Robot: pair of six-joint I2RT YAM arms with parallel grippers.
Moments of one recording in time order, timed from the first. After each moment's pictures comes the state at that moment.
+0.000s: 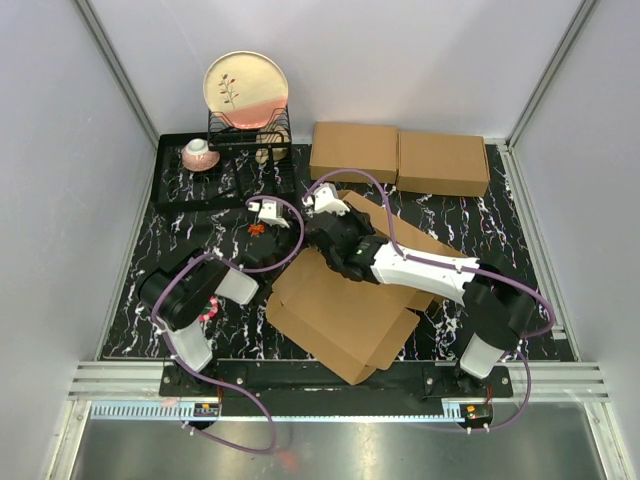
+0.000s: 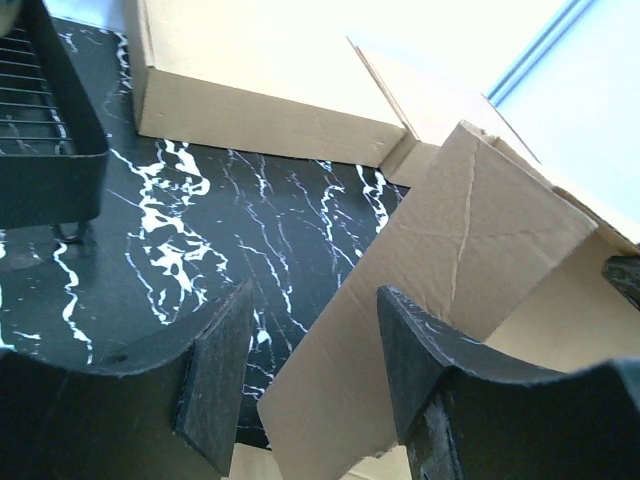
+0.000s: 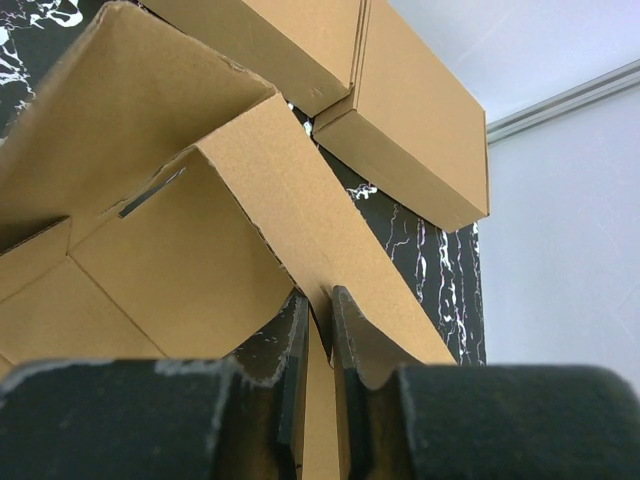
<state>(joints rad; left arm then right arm) -0.60 1.76 0.51 1.28 -0.18 -0.47 0.97 1.70 1.18 -0.16 1.06 -0.13</state>
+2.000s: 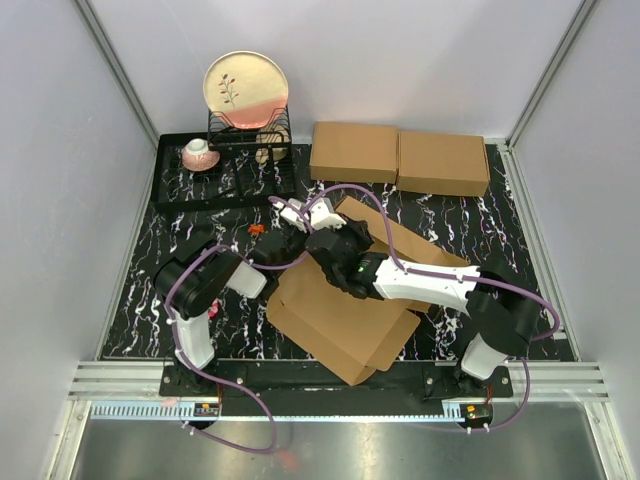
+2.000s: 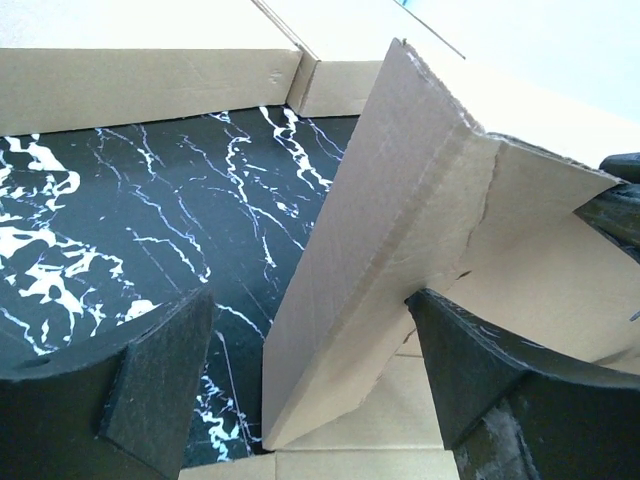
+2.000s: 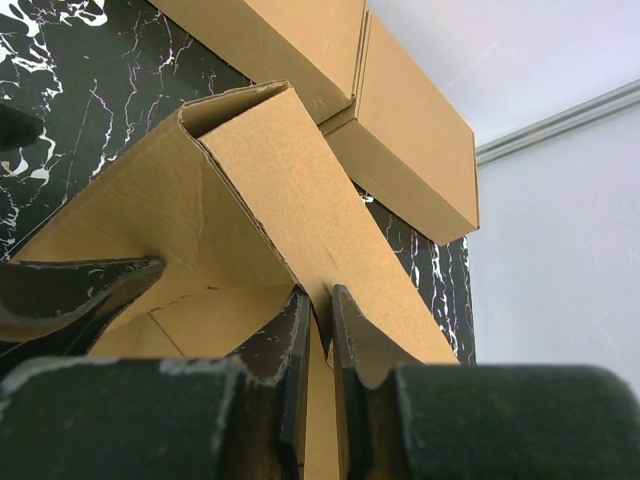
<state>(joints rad) -0.62 1.85 0.58 1.28 0.13 -0.36 1.04 1.65 1.06 0.01 1.11 -0.24</state>
